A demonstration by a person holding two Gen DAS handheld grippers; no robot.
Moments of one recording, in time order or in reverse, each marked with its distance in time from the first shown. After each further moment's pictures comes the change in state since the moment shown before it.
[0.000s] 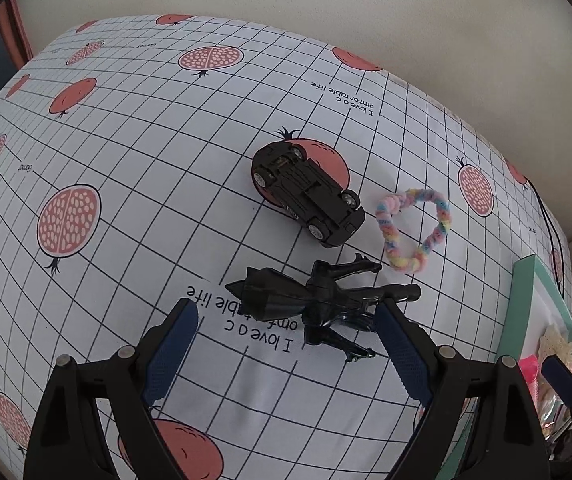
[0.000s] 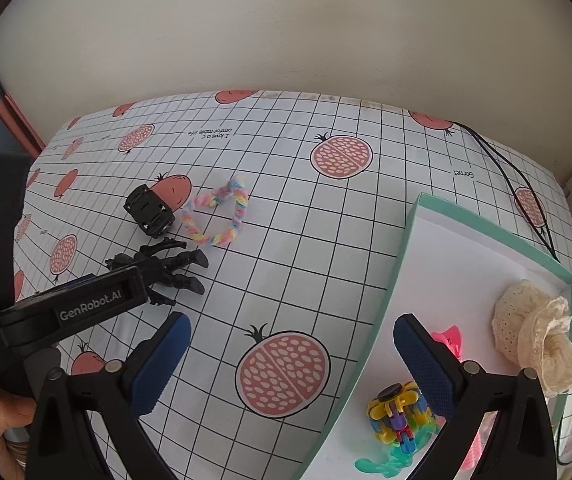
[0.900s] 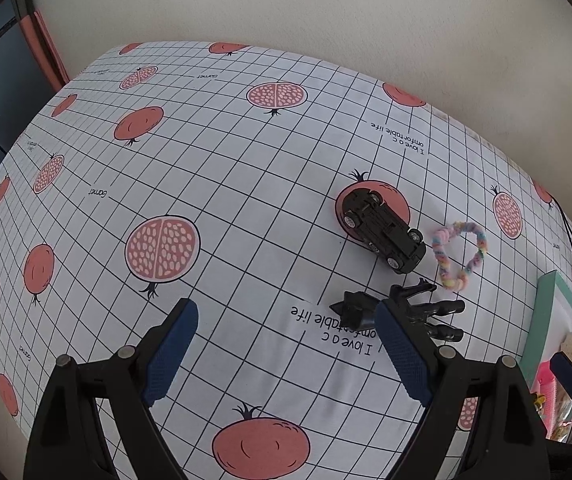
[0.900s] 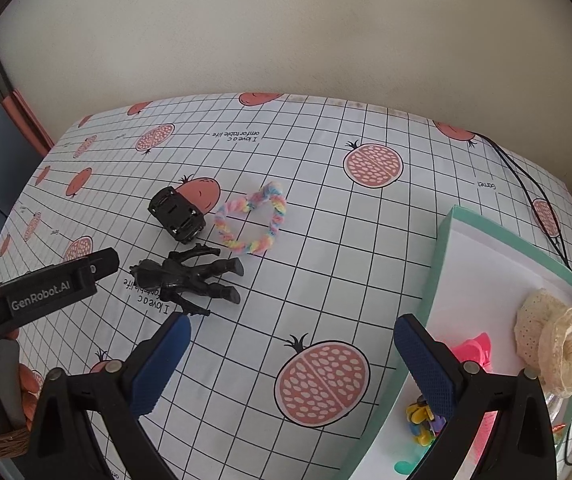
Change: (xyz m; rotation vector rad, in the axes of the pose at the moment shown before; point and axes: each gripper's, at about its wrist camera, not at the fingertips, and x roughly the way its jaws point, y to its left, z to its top) left arm -0.035 0.033 0.017 0.051 -0.035 0.125; right arm 0.004 0.028 0.004 -0.051 -0.012 0.036
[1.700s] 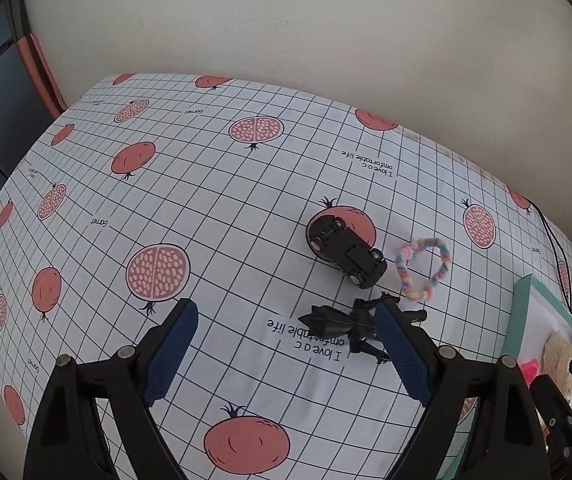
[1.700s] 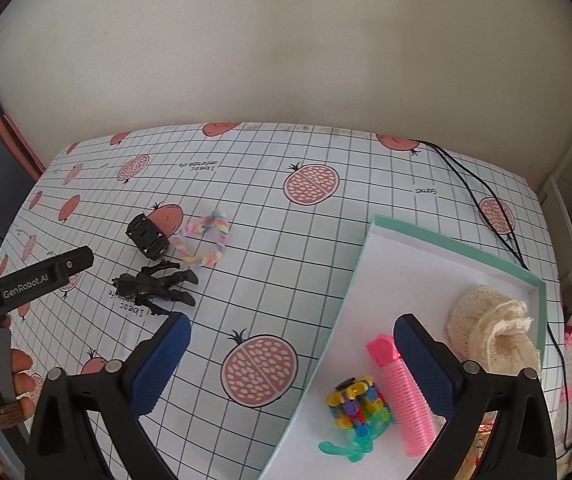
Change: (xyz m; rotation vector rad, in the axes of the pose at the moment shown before) left arm -0.030 -0.014 0.005 0.062 -0.068 -0.034; right arm -0.042 -0.042 -0.002 0.010 -0.049 -0.019
